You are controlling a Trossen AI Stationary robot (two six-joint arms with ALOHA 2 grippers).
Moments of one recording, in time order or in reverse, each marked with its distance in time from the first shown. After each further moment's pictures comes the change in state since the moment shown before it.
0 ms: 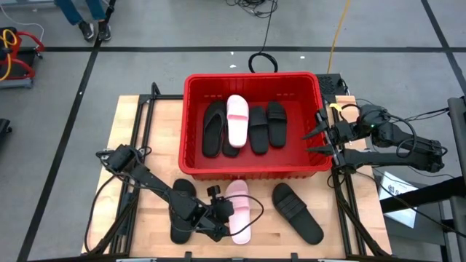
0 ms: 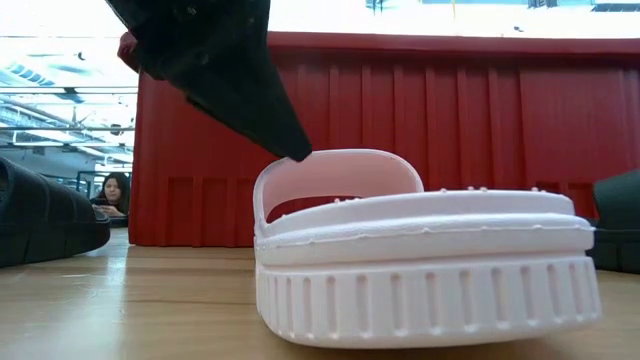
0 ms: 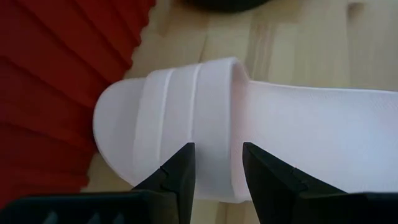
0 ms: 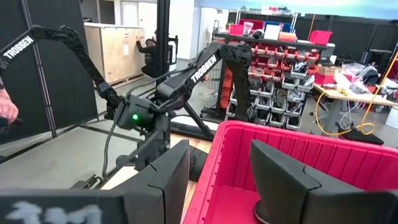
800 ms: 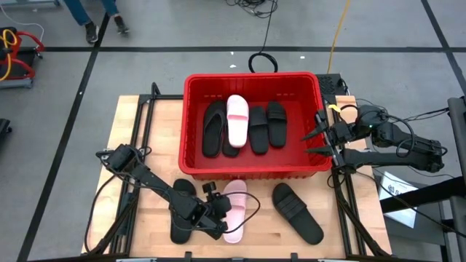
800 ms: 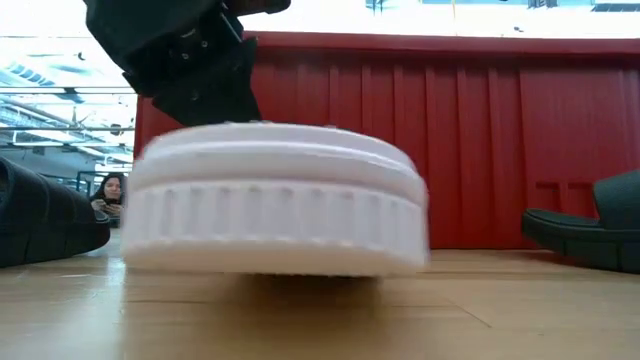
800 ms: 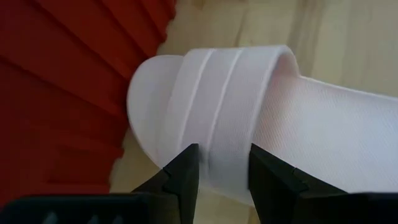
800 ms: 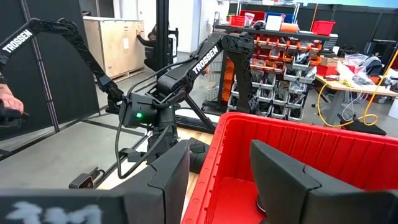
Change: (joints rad) left arm 0.020 -0.001 0.001 -0.132 -0.043 -0.084; right arm 0.000 0.000 0.000 -0.036 0.001 -0.002
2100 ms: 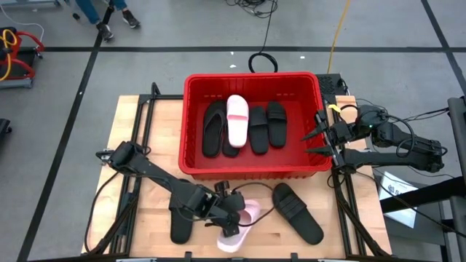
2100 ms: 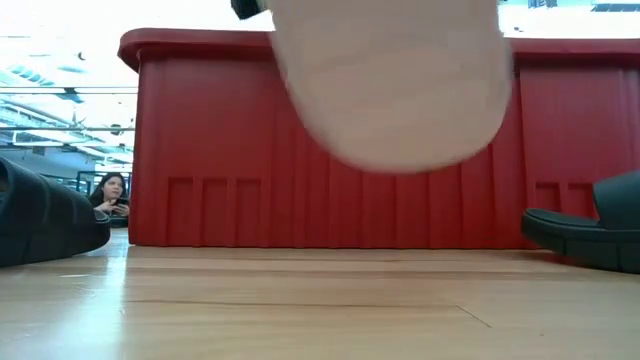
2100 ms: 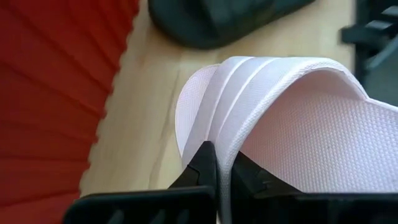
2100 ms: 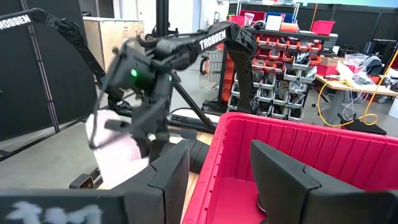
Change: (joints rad) left arm 0.072 0.000 0.361 -0.195 0.284 0.066; right arm 0.000 0.000 0.000 0.000 0.000 0.003
